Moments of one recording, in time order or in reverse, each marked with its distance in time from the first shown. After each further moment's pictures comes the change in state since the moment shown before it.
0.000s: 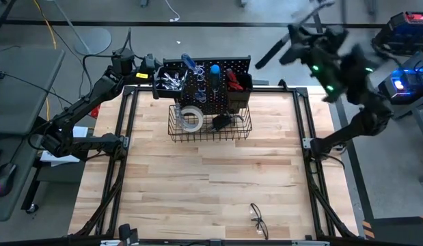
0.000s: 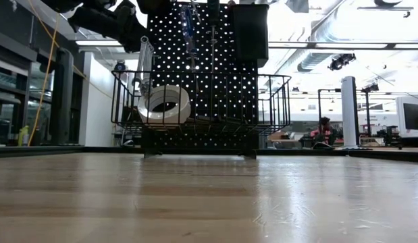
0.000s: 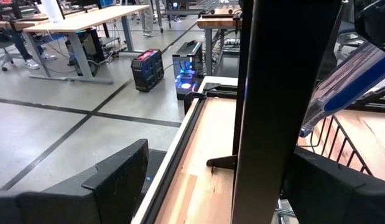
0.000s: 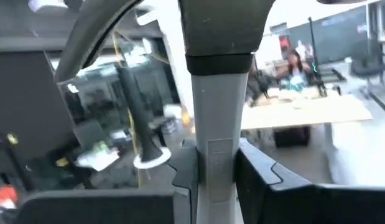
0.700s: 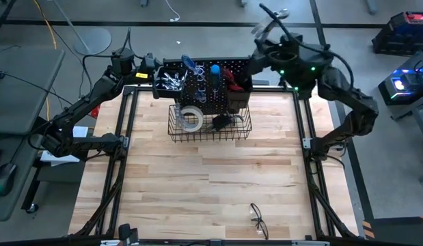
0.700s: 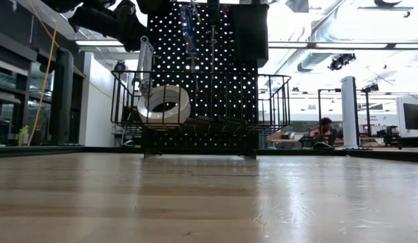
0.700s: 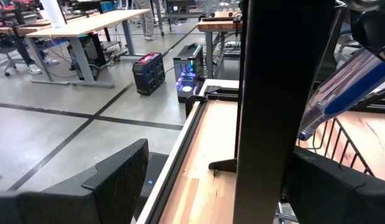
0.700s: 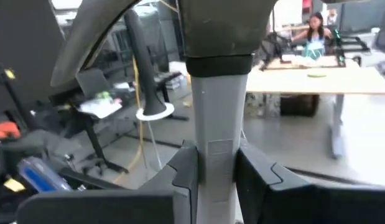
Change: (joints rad) left arm 0.000 0.000 0.000 0.016 0.002 0.001; right arm -0.142 0.102 -0.002 -0.232 -0.190 0.217
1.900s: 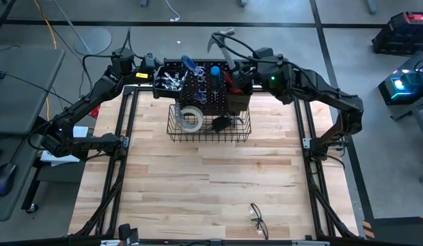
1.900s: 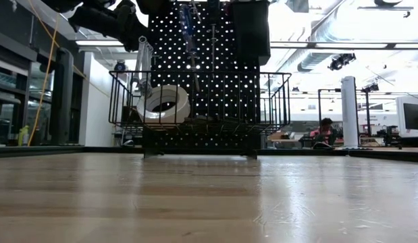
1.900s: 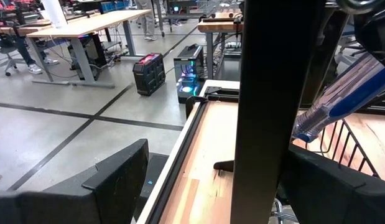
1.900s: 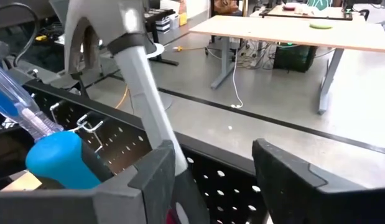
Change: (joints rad) left arm 0.000 0.000 0.000 0.005 -0.003 -0.006; right arm -0.012 0.104 -0.004 -0.264 -0.056 0.194
